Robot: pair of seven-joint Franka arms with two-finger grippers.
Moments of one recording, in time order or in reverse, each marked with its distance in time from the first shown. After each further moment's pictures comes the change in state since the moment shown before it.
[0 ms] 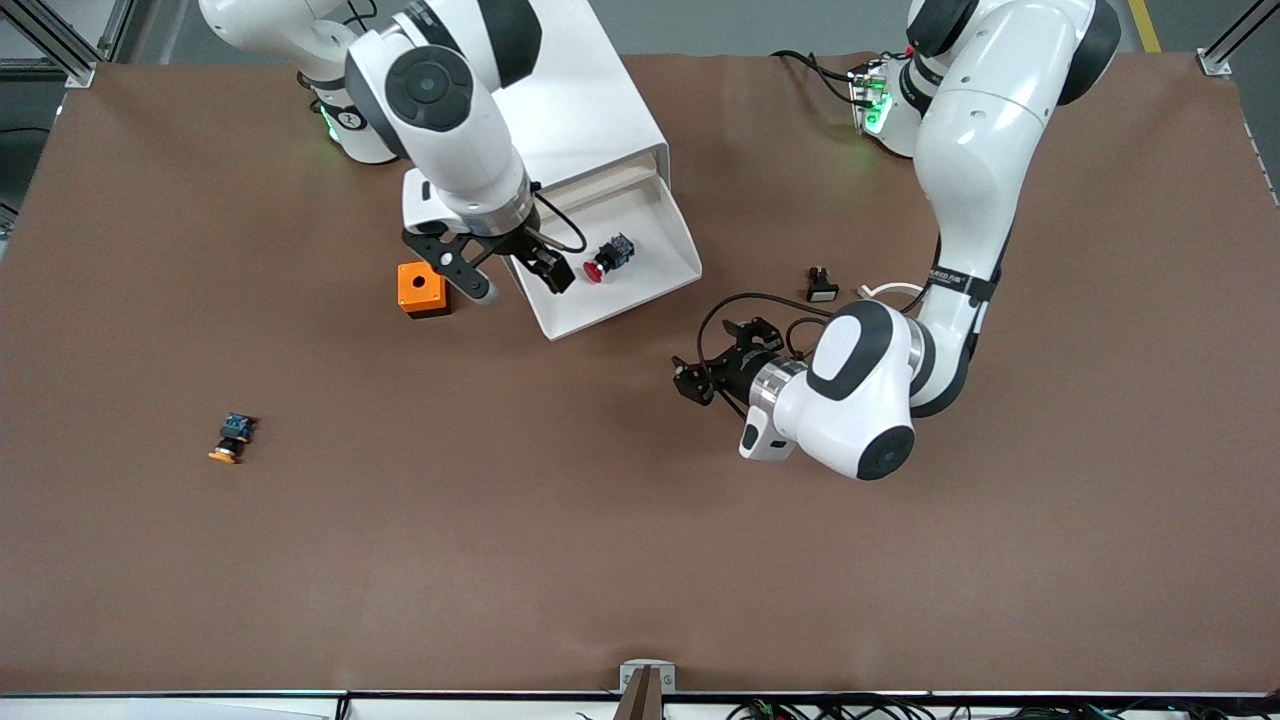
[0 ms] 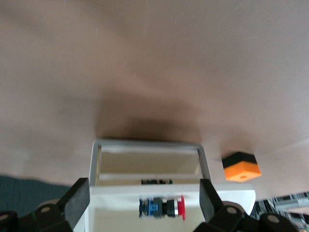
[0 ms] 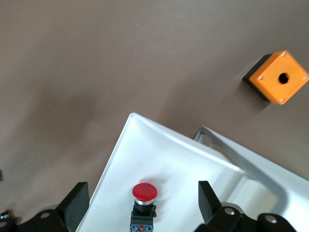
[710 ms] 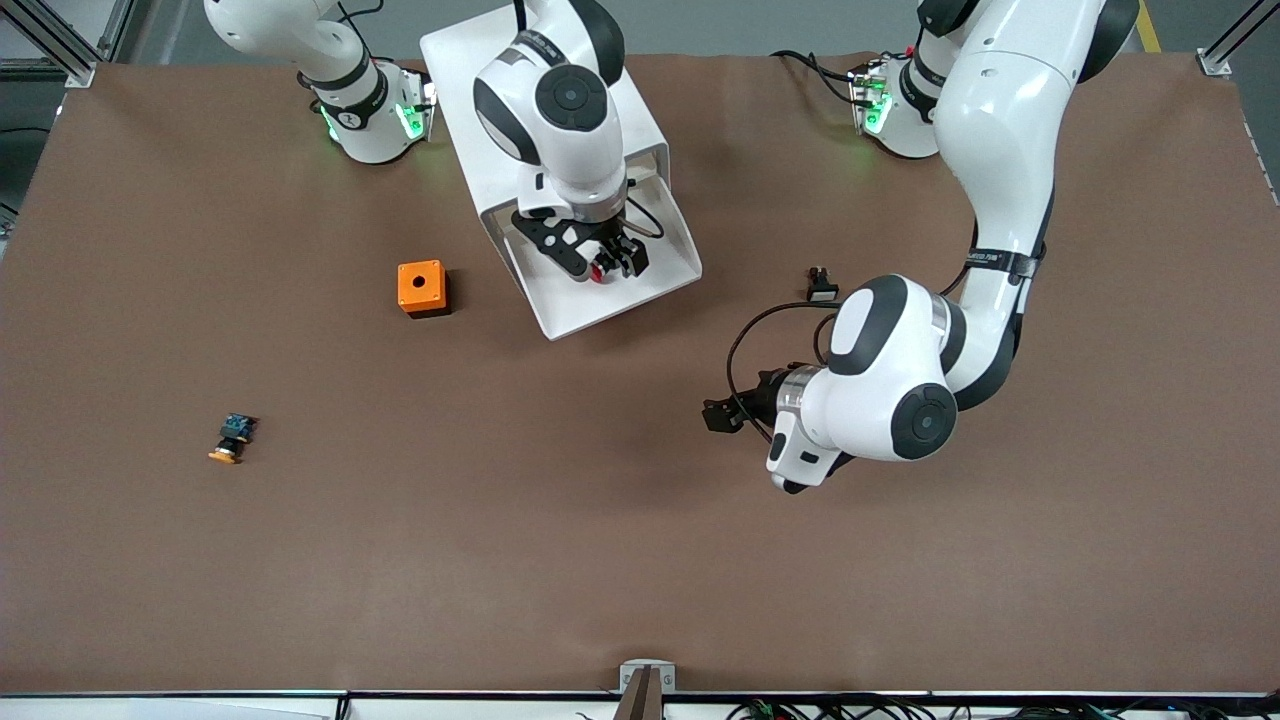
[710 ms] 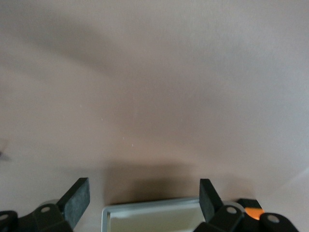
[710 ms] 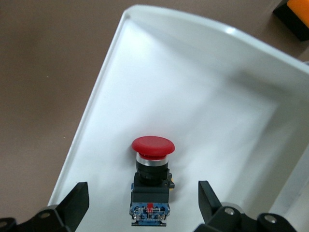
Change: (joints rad) left arm 0.004 -0.056 0.006 -0.001 0.223 0.163 0.106; right arm 0.185 0.123 -0.002 -0.067 -0.011 0.162 0.207
